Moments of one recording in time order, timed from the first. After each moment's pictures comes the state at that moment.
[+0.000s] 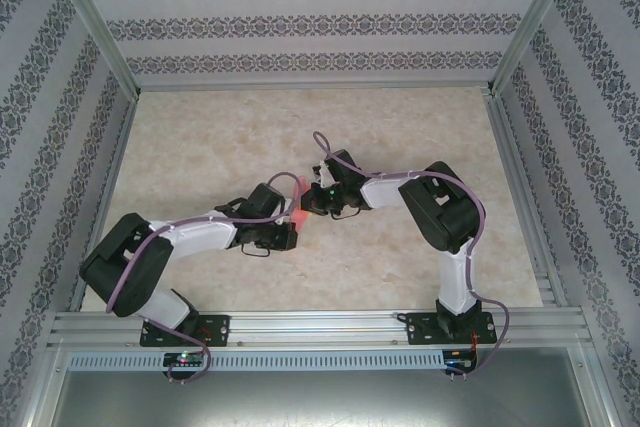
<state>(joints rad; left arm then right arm) -0.62 1.49 0.67 -0.21 0.34 -0.52 0.60 2.02 1.06 0.05 -0.60 0.78</state>
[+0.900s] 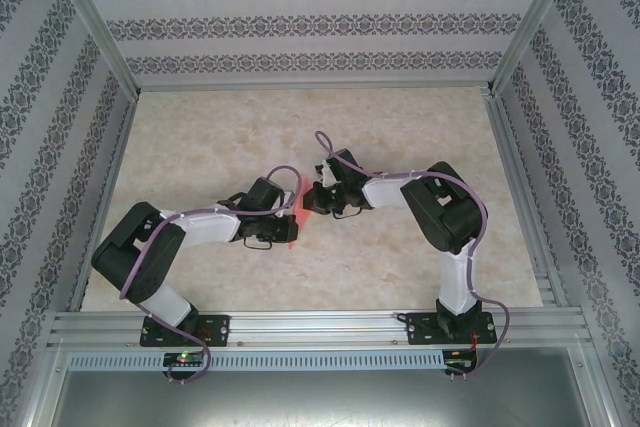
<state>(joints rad) -0.57 1.61 0.69 -0.12 0.35 -0.51 0.59 2.00 1.05 0.03 -0.58 0.78</state>
